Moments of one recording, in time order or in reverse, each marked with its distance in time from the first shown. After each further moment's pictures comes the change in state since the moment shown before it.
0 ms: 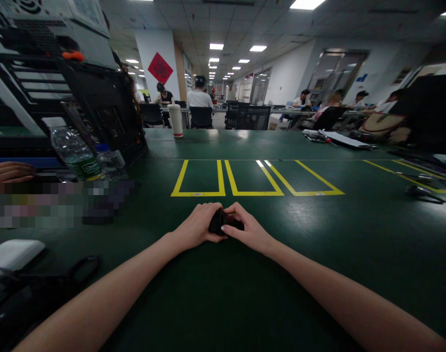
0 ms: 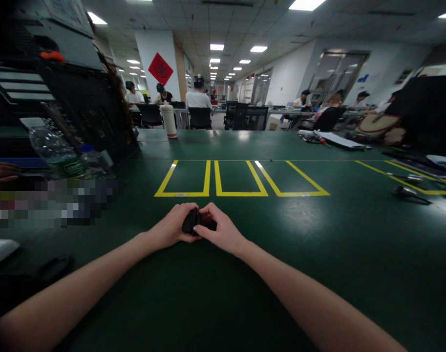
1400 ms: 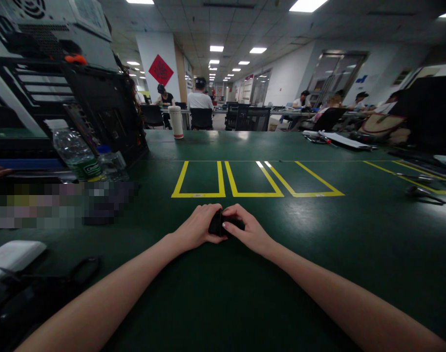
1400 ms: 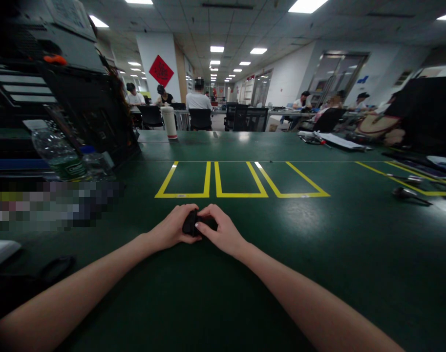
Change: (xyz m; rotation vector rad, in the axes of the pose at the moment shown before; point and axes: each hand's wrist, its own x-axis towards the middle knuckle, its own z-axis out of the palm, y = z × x) left_hand 0.000 0.002 -0.004 -0.023 -0.018 -0.015; right_hand 0.001 0.003 0.001 -0.084 0.084 -0.059
